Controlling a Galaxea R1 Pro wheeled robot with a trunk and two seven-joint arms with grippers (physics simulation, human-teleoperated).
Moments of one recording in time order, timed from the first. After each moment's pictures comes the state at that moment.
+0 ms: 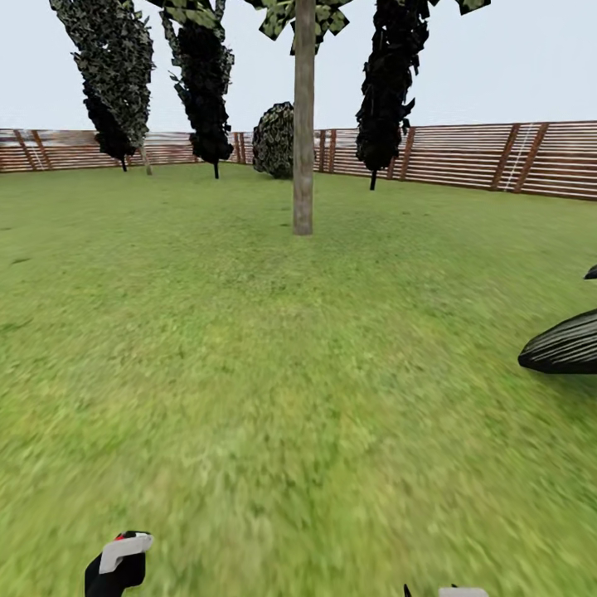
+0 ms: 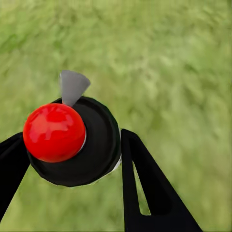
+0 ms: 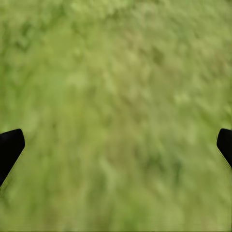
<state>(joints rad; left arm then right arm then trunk) -0.29 0.15 0.25 -0.38 -0.01 -0.45 -0.12 -0.03 -0.04 -0.02 -0.70 0.01 -0.31 0.00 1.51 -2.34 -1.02</state>
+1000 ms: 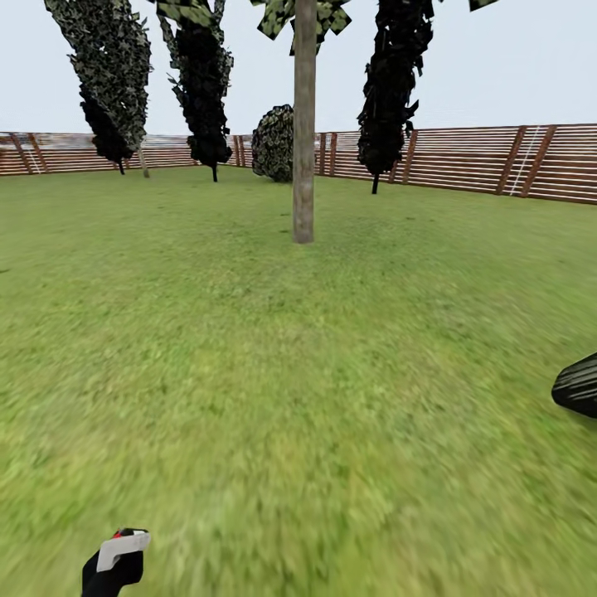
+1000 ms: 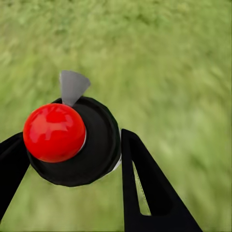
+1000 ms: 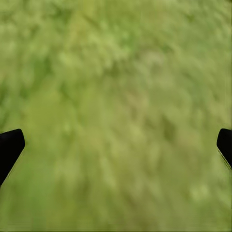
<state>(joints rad) -0.29 0.16 0.25 -0.39 -0.01 -0.45 -0.12 -0.03 -0.04 -0.03 -0.63 0.01 -0.33 -0.01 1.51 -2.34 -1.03</state>
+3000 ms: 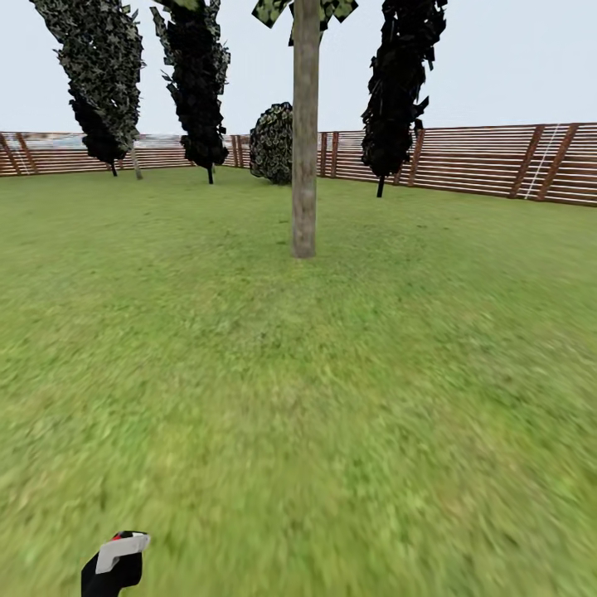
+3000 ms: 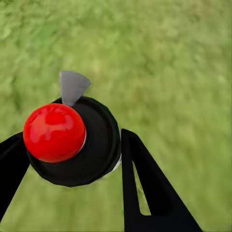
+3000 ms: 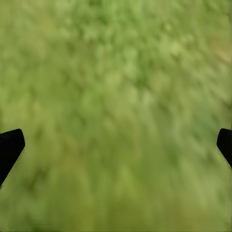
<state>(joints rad) -0.29 0.16 0.25 -0.38 -0.01 -0.45 -0.12 -0.03 -0.04 -0.02 -0.63 0.01 -0.33 0.00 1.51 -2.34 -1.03</state>
